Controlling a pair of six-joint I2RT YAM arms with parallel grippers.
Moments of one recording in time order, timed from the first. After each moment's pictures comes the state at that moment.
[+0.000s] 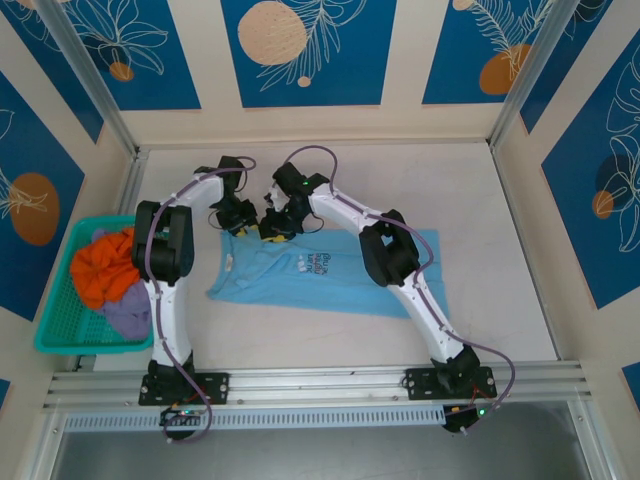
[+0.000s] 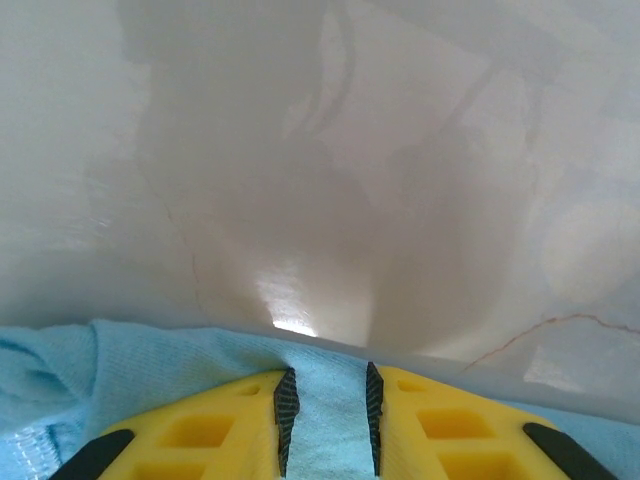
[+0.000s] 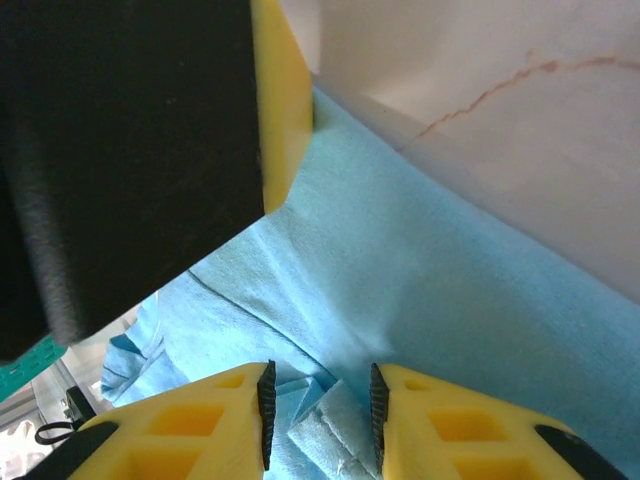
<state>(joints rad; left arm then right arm) -0.19 2.16 1.65 -0.91 0.20 -0.59 0.69 2.55 2.25 -0.89 -0.61 0.47</state>
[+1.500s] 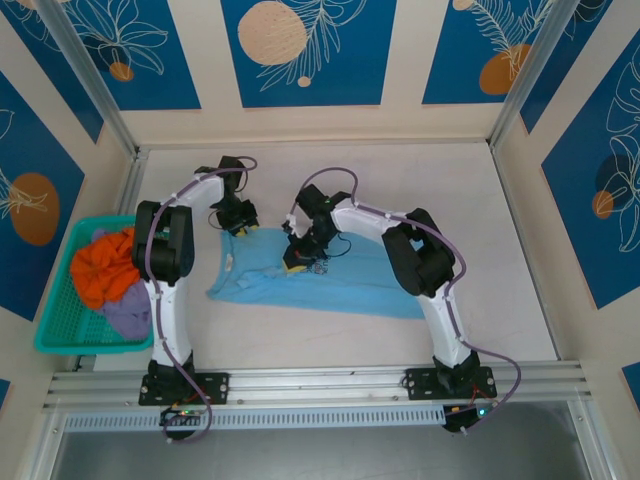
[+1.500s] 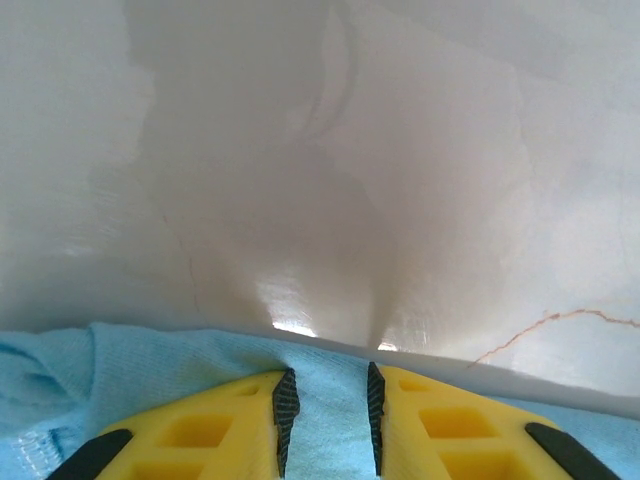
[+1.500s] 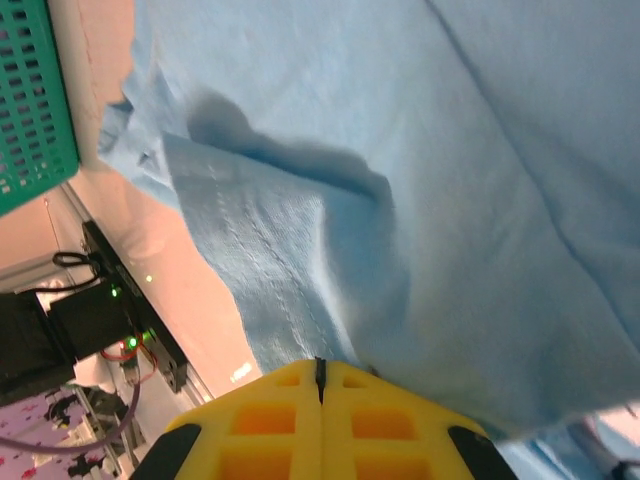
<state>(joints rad) -0.19 2.16 1.65 -0.91 0.19 -0.57 0.68 2.19 1.62 -0.80 -0.76 0.34</state>
